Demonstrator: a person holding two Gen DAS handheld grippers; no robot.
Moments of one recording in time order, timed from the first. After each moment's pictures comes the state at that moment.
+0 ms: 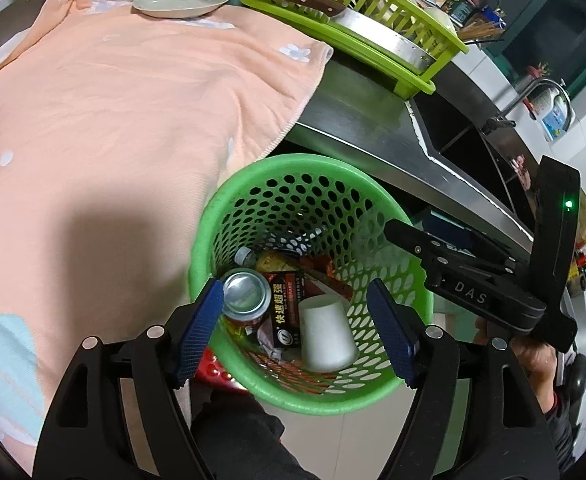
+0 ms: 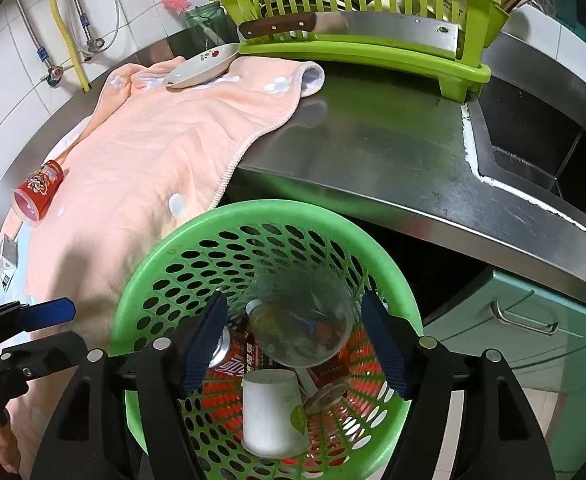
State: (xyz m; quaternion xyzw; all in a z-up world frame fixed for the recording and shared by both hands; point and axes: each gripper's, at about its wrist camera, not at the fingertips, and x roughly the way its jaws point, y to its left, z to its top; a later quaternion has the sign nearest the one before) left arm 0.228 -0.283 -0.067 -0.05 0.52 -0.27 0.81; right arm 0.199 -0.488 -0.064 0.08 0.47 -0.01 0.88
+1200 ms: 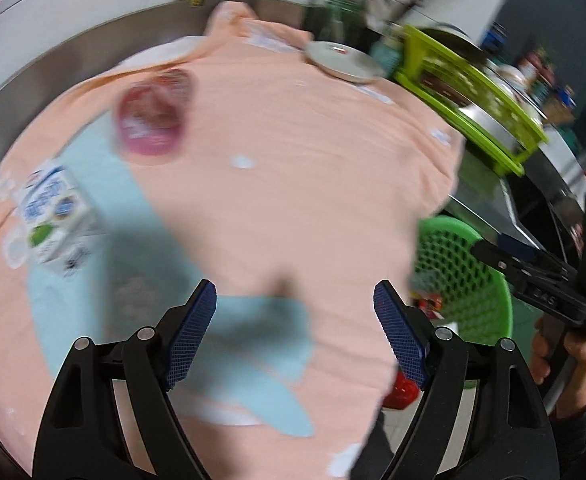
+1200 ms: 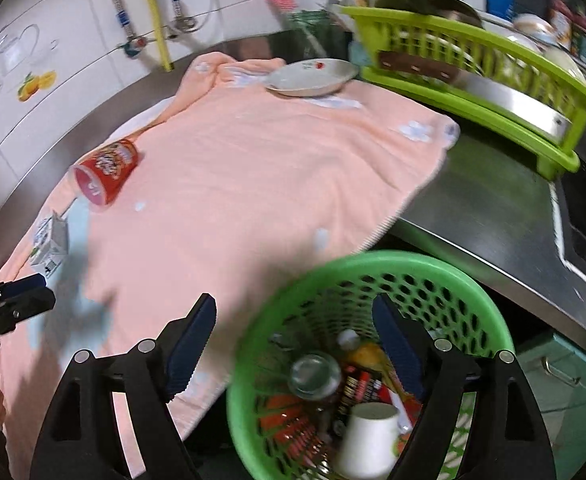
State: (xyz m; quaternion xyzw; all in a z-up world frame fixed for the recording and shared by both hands) left arm 0.221 -0.089 -0.034 -0.08 0.48 -0.10 0.87; right arm 0.226 -0.366 -0.032 0.02 0.44 0.08 0.89
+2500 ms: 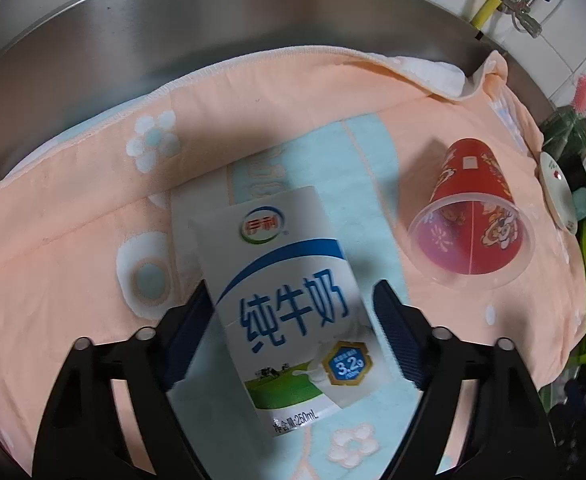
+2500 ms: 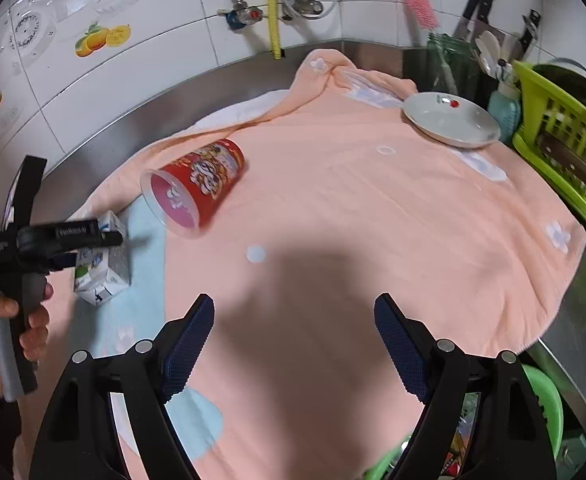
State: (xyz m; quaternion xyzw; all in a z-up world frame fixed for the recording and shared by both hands) left arm 0.322 0.093 -0.078 -0.23 0.51 0.17 0.81; right arm 0.304 -0.221 -0.016 -0.04 0.44 0.20 0.88
